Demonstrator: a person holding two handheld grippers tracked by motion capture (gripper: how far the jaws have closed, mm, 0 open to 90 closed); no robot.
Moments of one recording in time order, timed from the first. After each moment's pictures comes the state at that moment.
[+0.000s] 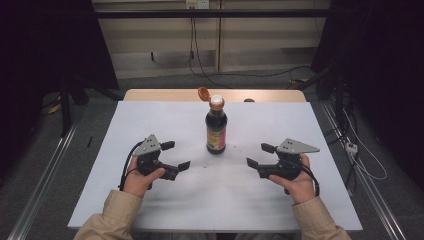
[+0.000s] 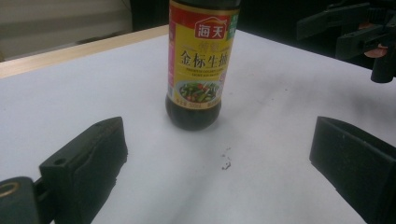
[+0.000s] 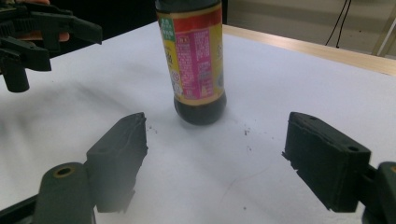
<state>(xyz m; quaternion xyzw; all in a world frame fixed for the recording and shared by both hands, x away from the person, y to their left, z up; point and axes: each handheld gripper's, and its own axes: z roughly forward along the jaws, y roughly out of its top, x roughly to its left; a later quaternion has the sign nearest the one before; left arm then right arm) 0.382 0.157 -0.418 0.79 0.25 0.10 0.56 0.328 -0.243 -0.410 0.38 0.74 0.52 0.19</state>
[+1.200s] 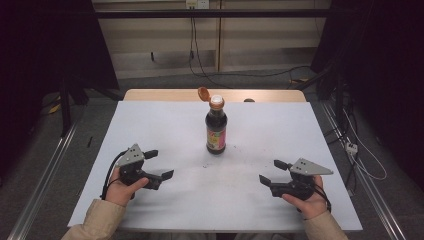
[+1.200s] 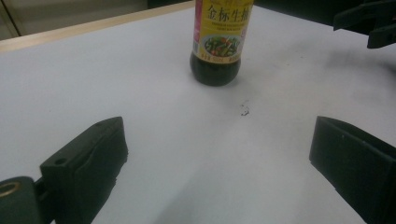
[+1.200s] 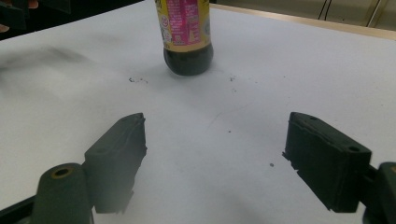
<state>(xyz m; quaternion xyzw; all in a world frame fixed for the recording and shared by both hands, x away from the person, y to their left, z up) 0.364 0.202 -0.430 0.80 0.26 0.12 0.52 0.287 -0.273 -0.444 0.39 0.74 0.51 0.21</state>
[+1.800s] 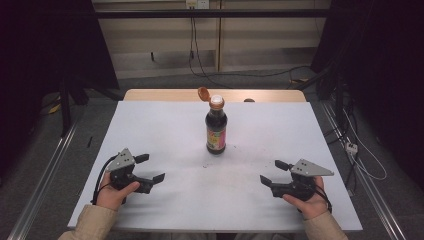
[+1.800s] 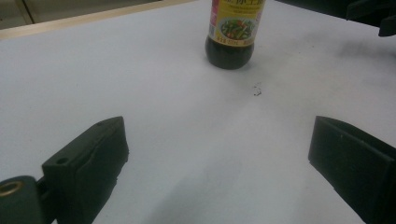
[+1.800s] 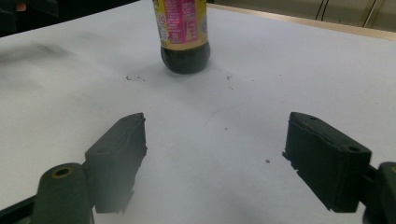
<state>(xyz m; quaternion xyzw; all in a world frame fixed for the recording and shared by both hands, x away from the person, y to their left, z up) 0.356 0.224 -0.435 0.80 0.28 0.13 0.52 0.286 -0.275 -0.445 0.39 0.74 0.51 0.21</state>
